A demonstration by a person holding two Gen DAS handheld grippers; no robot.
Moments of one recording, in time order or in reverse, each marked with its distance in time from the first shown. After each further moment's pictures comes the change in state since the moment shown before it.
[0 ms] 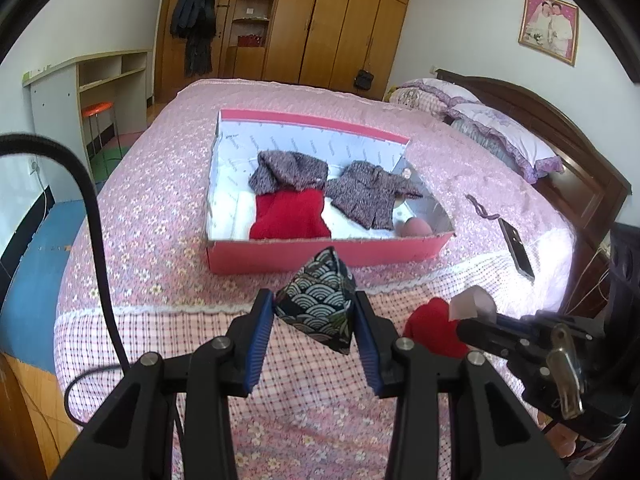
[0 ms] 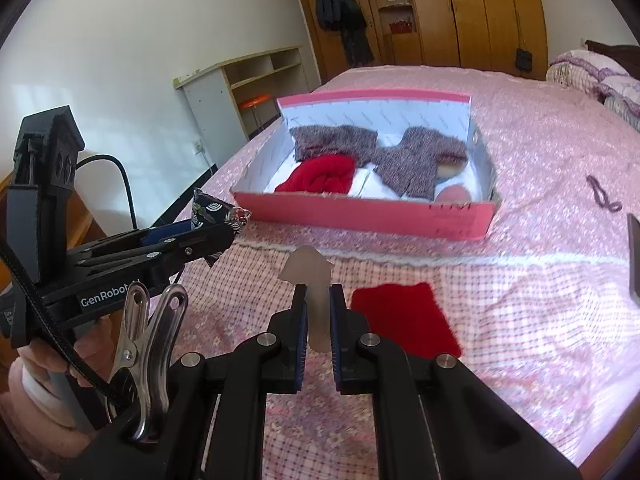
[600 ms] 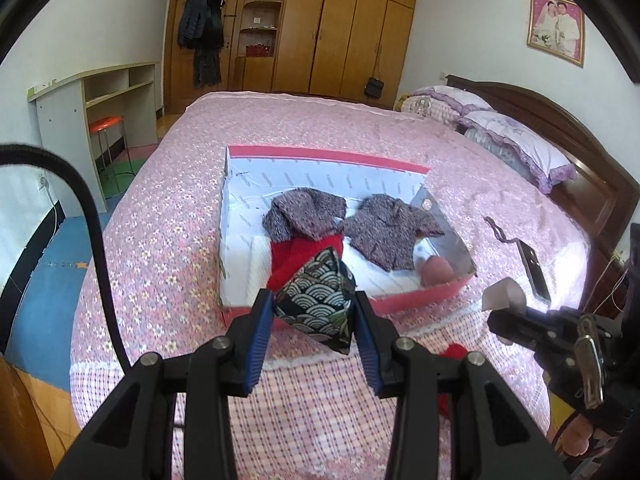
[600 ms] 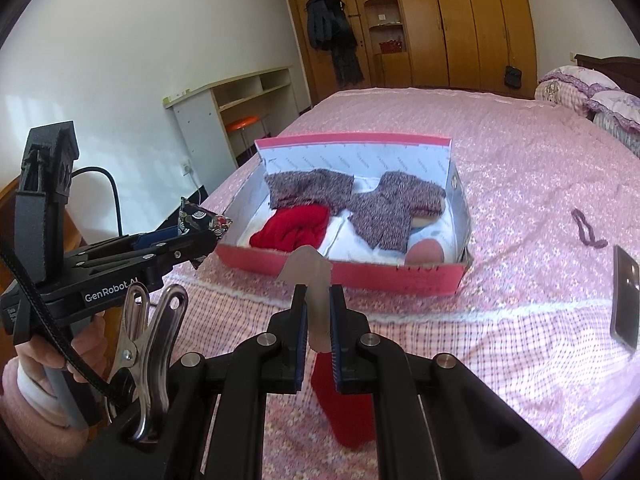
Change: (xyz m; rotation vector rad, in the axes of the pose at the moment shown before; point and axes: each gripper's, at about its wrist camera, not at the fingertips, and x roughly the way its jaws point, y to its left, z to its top) left arm 0.015 0.004 0.042 0.013 -0.034 0.050; right arm -0.005 -0.018 0.039 0.000 -0.068 -0.042
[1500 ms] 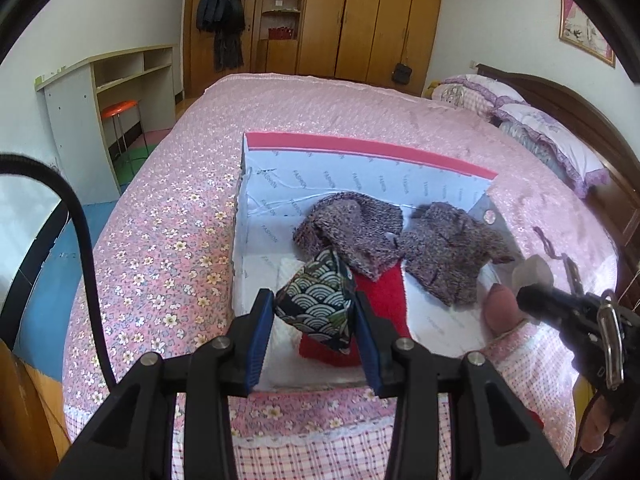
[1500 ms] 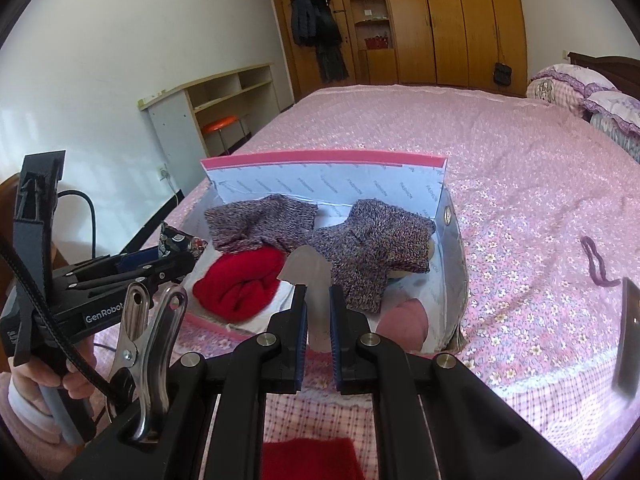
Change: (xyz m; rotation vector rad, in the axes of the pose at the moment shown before) left arm 0.078 0.025 0.033 -0.033 0.058 0.089; right arm 0.067 -0.032 0.046 0.017 0.025 -0.057
